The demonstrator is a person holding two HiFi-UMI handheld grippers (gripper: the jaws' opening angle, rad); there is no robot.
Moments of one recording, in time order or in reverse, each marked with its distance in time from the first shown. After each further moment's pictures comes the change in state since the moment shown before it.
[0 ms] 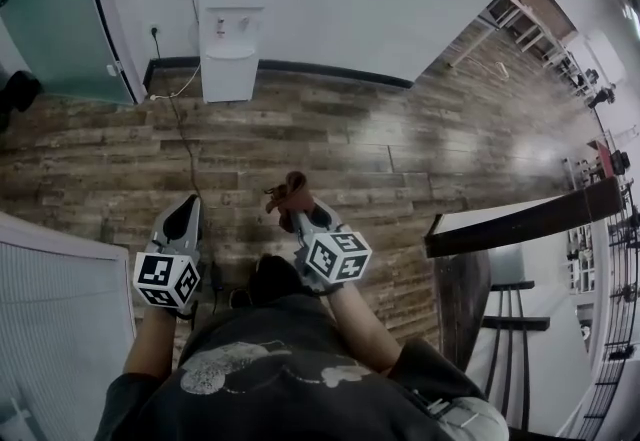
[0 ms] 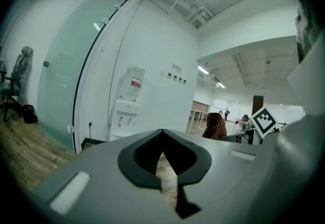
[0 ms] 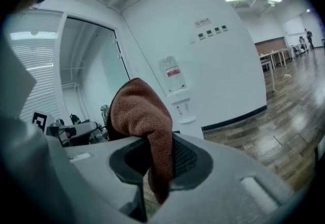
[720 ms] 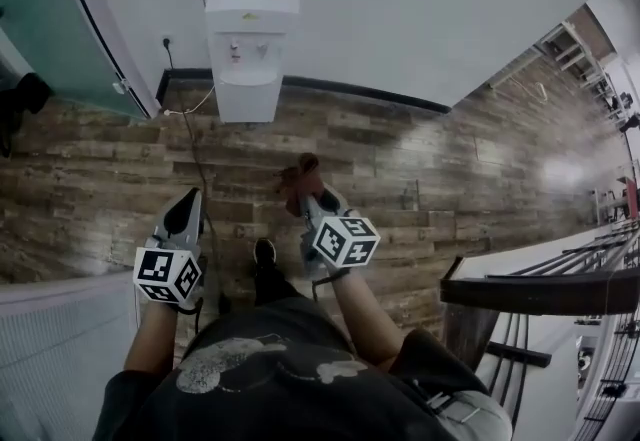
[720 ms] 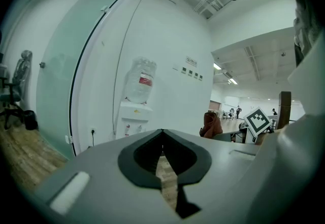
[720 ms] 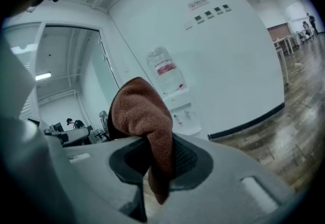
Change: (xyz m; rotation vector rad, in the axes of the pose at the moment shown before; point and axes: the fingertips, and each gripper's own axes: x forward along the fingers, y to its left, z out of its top) left arm 0.205 0.103 0.055 0.012 0.015 0.103; right arm 0.227 -0.102 0.112 0.055 0.020 0.069
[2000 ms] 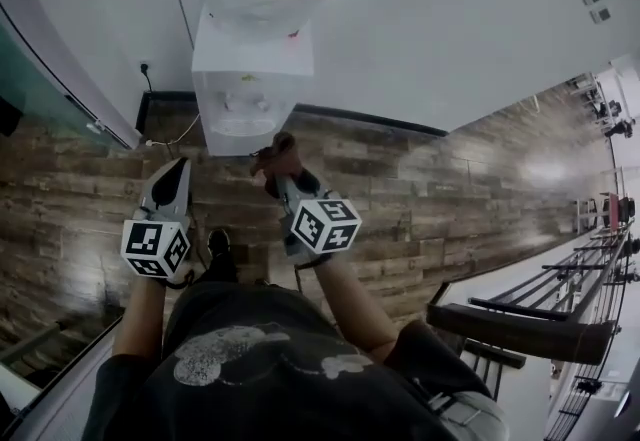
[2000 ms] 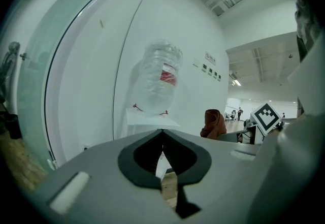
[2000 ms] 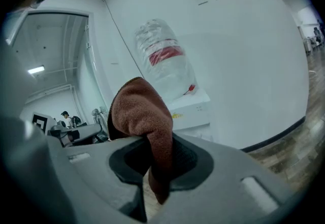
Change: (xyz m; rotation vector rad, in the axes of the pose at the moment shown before) left arm 0.260 0.184 0.086 -0.005 -0.014 -0.021; right arm 0.288 -0.015 0.125 -0.060 0.026 0.005
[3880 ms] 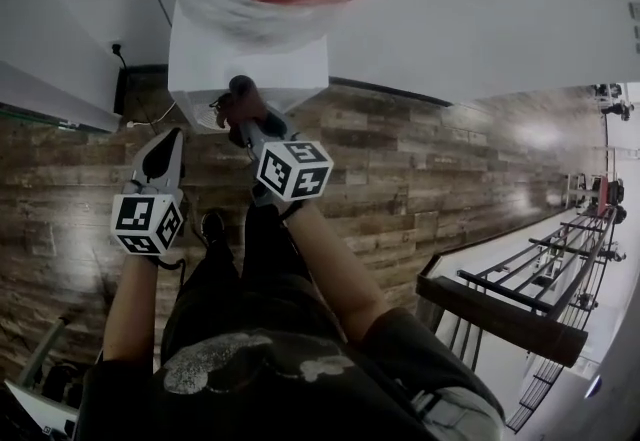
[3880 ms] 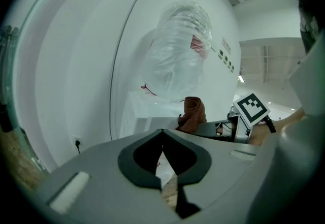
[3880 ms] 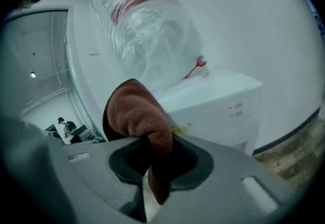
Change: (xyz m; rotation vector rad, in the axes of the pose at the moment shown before) left arm 0.147 0.081 -0.027 -0.062 0.156 -0.020; right arm 0.202 -0.033 0.028 0.073 0.088 0.020
